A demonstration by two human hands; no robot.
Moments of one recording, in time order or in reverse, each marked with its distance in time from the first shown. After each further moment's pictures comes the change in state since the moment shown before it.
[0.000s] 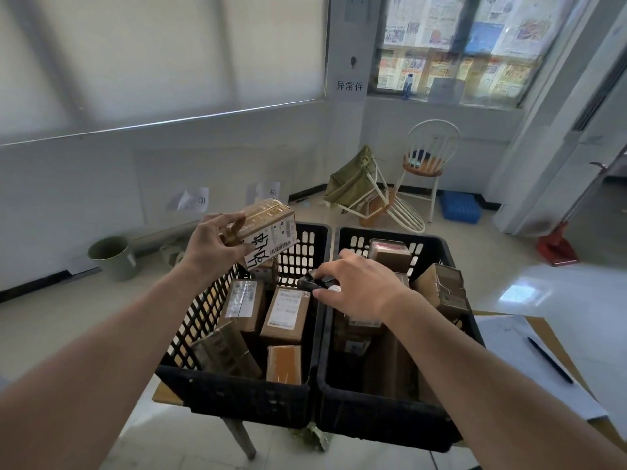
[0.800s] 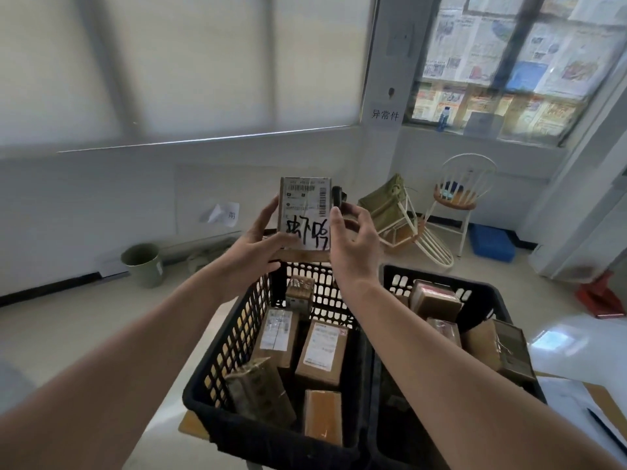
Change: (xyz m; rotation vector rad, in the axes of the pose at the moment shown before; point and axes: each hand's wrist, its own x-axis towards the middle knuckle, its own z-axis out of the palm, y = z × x) left_hand 0.022 0.042 -0.064 -0.521 -0.284 -0.185; right_hand 0.127 -0.116 -0.030 1.223 0.713 0.144
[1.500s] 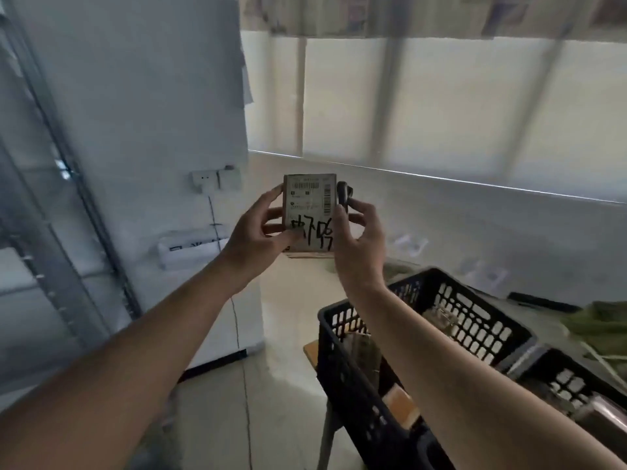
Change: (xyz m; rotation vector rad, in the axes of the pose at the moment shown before) left_hand -0.296 0.023 0.054 0.413 1.058 0.285; right_hand -0.177 -0.072 0.017 0.310 -0.728 -0.243
